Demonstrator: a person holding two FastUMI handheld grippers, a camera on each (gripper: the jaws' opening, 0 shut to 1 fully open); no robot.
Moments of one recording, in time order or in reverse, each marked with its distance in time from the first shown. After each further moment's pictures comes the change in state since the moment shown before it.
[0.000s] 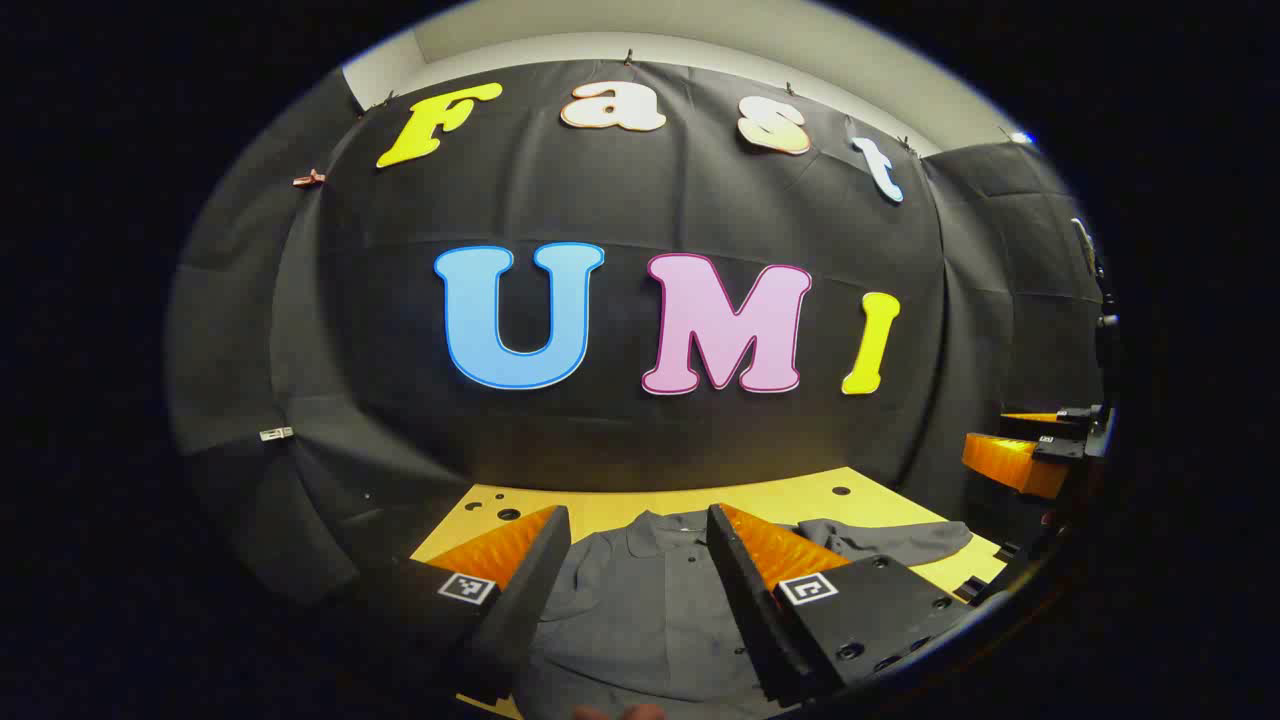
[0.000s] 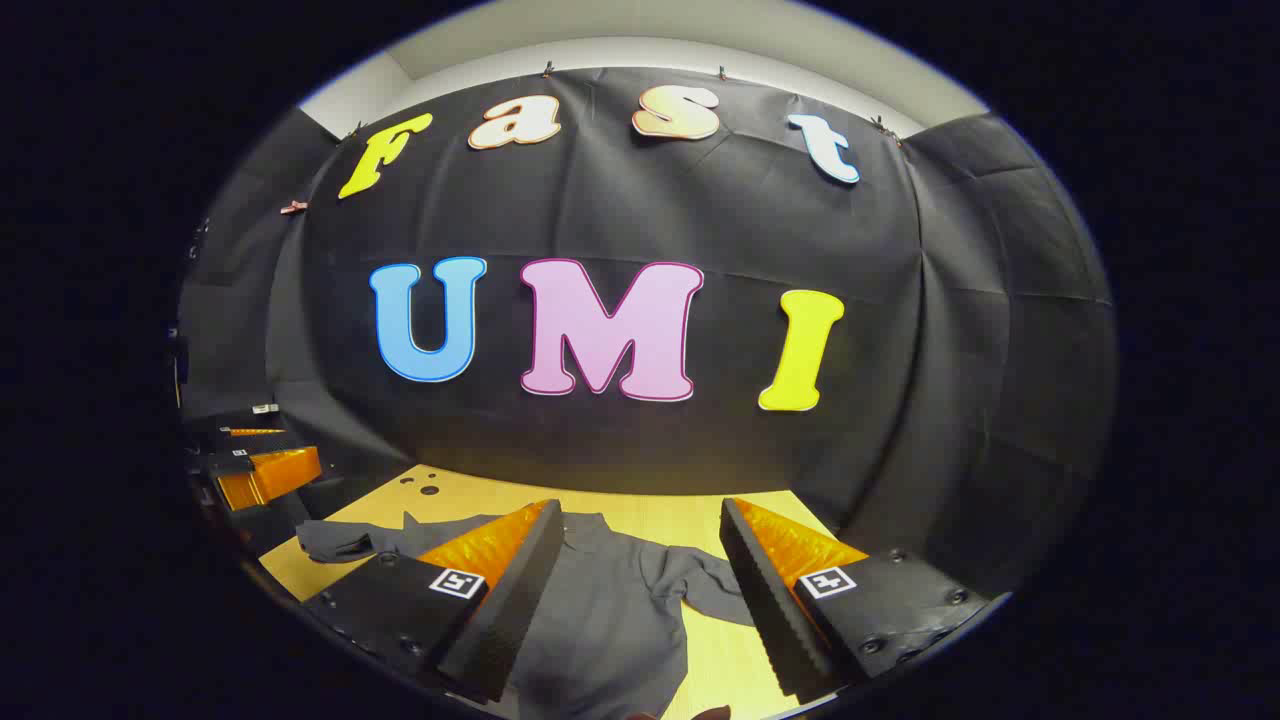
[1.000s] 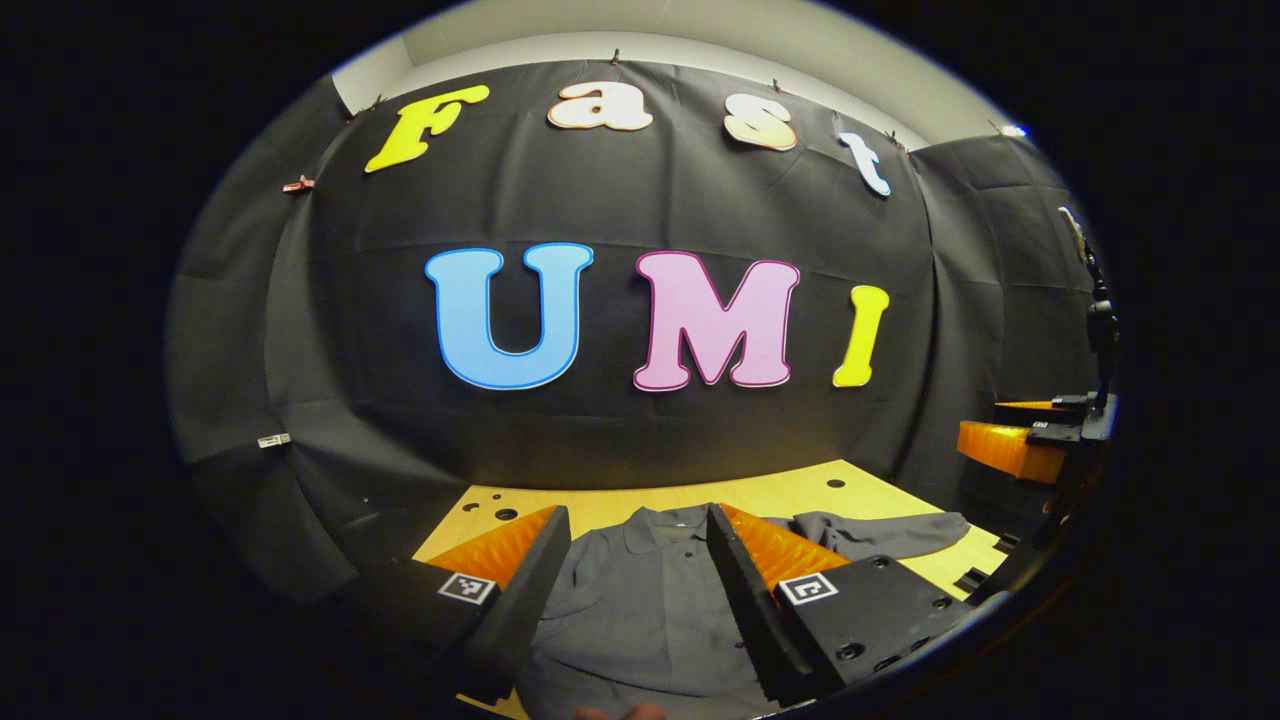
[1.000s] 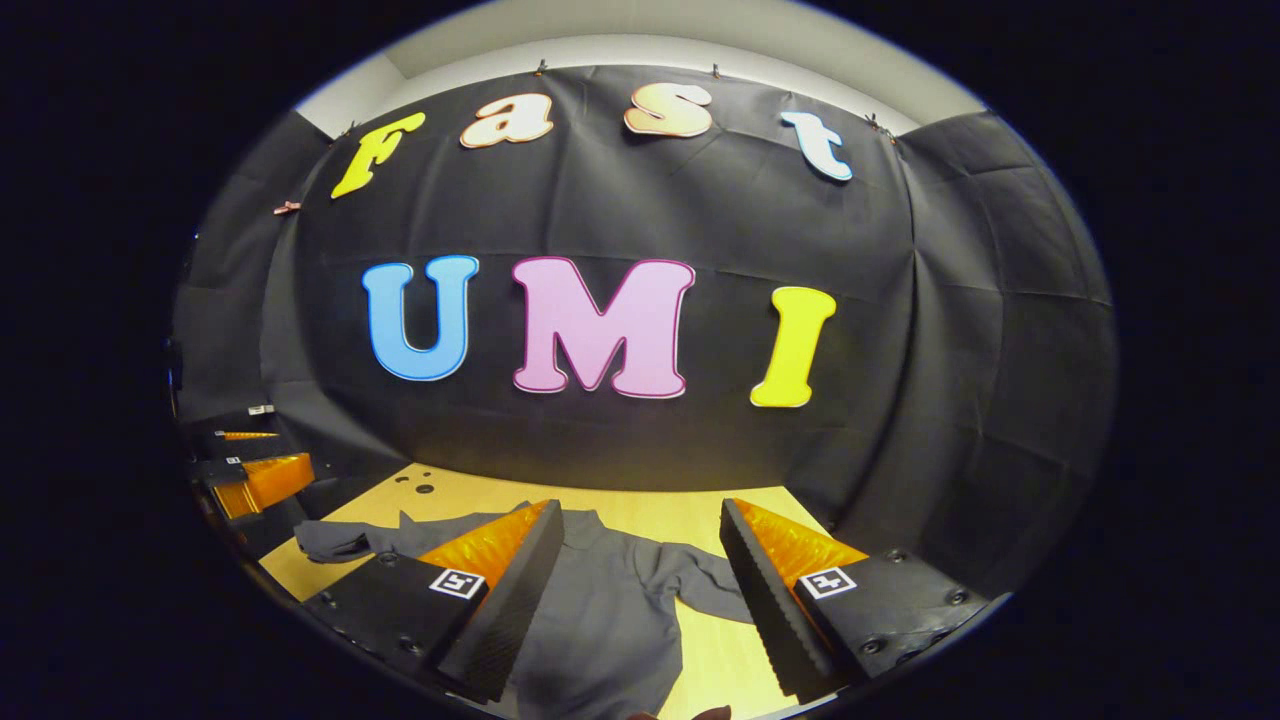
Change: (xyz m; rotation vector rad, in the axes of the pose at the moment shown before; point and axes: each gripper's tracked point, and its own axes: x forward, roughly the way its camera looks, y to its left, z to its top) left arm 0.000 -0.010 -0.003 0.023 0.010 -0.032; right arm 0.004 -0.026 -0.005 0.005 0.036 -0.043
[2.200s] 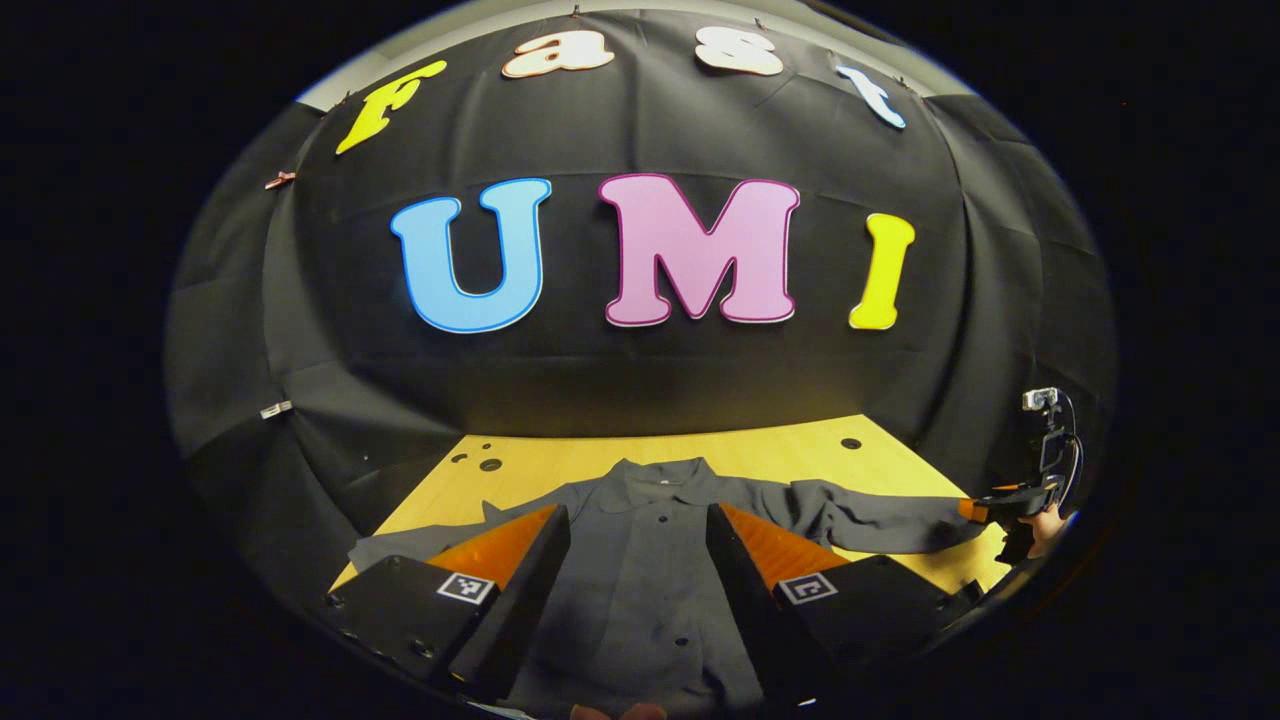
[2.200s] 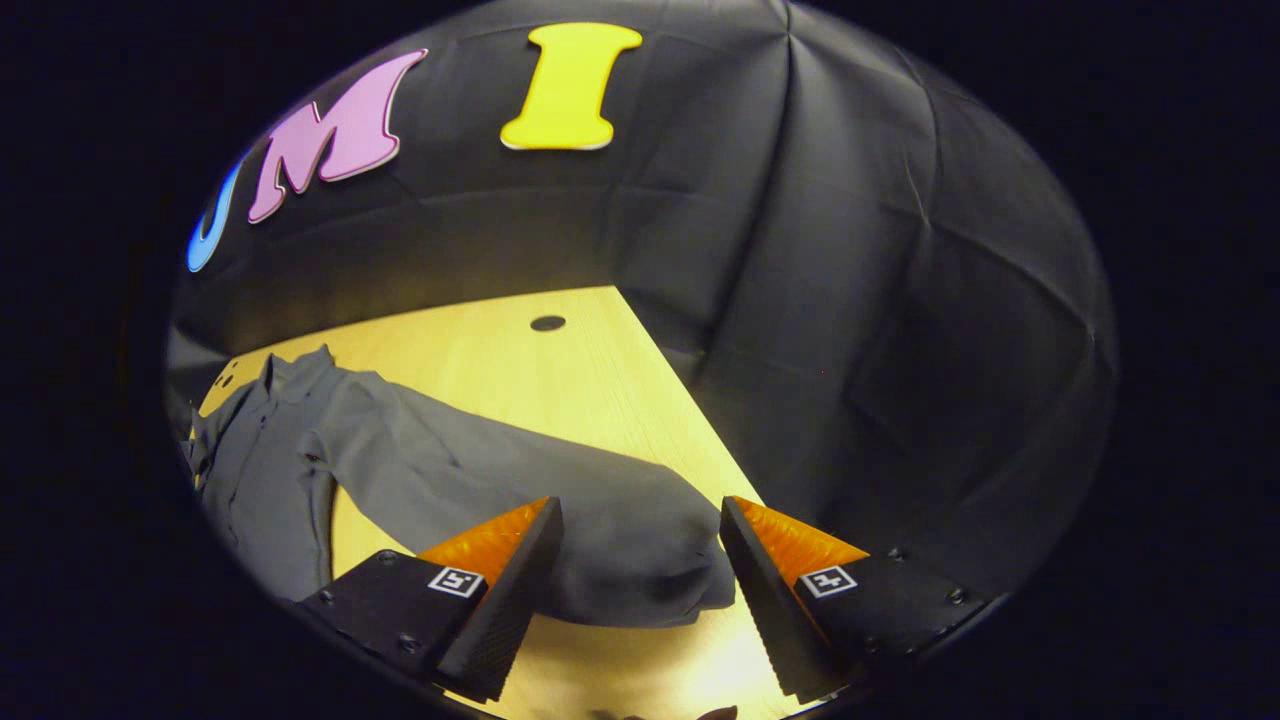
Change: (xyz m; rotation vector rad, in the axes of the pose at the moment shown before) left arm 0.064 -0.094 -0.047 0.016 0.215 0.152; right arm 0.144 -0.313 -0.304 0.084 0.536 -0.264
